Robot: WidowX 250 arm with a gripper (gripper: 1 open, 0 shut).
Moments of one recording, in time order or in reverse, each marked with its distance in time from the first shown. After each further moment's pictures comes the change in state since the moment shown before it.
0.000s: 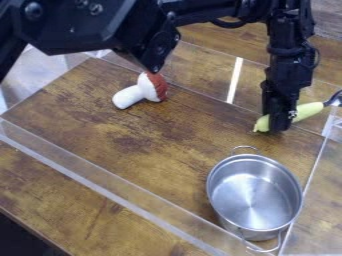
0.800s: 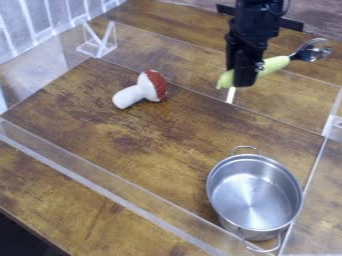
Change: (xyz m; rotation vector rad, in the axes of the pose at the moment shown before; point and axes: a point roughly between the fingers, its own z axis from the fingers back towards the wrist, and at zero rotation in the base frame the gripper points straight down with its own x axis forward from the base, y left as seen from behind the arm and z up) arm -0.059 0.009 0.080 0.076 0.059 0.143
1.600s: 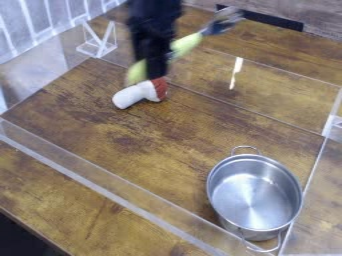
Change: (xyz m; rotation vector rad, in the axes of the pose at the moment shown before) arm -0.139 -0.003 0.030 0.128 -0.091 0.423
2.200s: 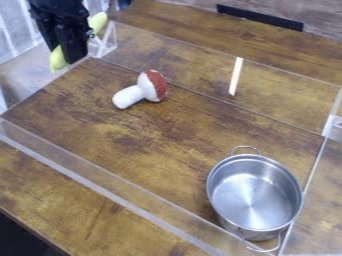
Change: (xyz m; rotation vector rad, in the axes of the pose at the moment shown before) arm -0.043 0.052 0.002 0.018 -0.032 0.261
